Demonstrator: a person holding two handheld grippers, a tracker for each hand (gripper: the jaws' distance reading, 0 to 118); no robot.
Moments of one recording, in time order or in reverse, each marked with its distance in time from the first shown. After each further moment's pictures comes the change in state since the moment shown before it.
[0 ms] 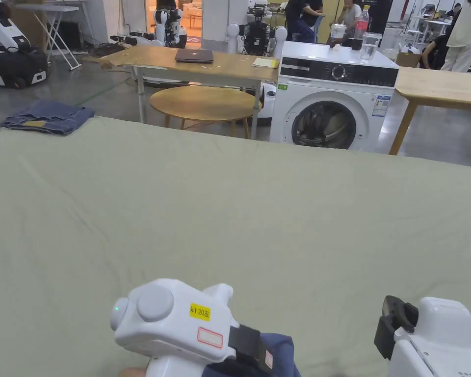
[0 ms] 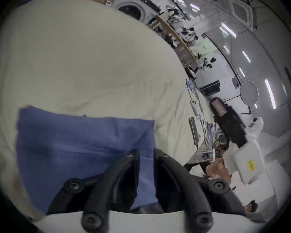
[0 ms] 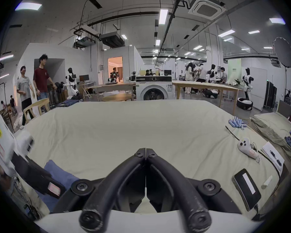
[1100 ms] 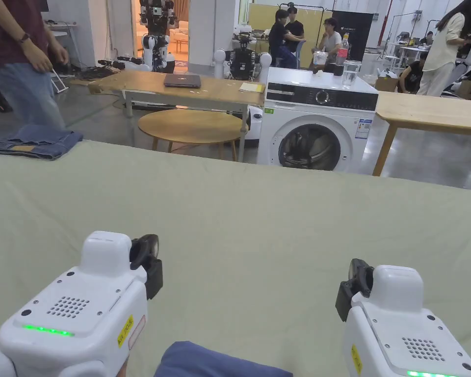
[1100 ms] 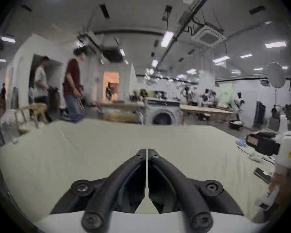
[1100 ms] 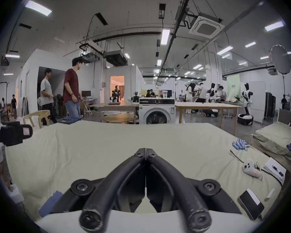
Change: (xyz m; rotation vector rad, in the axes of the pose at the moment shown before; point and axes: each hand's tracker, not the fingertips) left arm 0.022 -0.028 0.128 1.114 0.628 -0.527; right arm -0.053 0.043 -0.010 0.222 -0.001 0.028
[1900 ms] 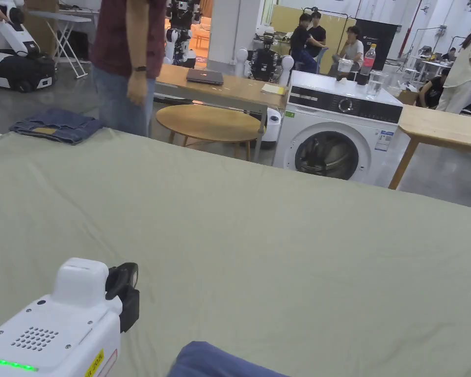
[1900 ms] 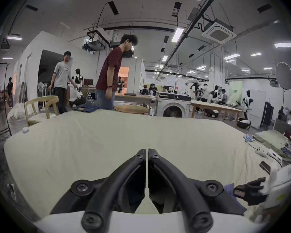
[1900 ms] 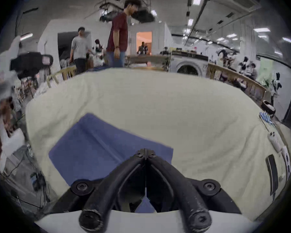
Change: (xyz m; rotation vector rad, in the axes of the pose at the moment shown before) left arm -0.054 -0.034 0.029 -0.135 0.025 0.057; right arm -0.061 -0.121 0.029 -0.510 0.218 0.135
